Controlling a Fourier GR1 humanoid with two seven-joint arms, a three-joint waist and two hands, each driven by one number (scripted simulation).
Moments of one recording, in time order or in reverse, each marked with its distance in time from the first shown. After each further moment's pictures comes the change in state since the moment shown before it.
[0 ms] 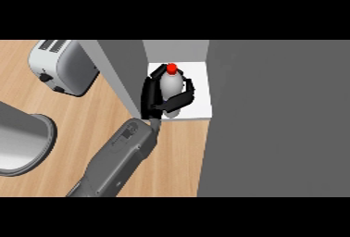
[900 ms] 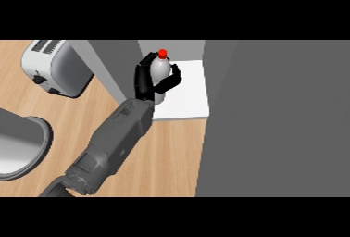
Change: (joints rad) left arm -0.260 0.008 0.077 0.502 0.105 0.080 -0.163; right arm 0.045 -0.023 -0.066 0.003 -0.029 0.059 -0.065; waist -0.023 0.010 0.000
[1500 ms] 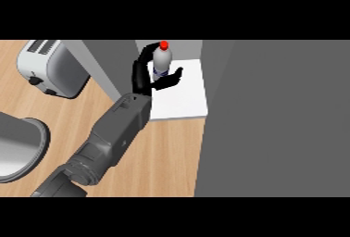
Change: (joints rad) left arm -0.111 -0.005 0.039 0.211 -0.029 0.002 -0.075; right arm 0.003 0.010 0.005 0.001 -0.009 0.019 -0.008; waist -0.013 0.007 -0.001
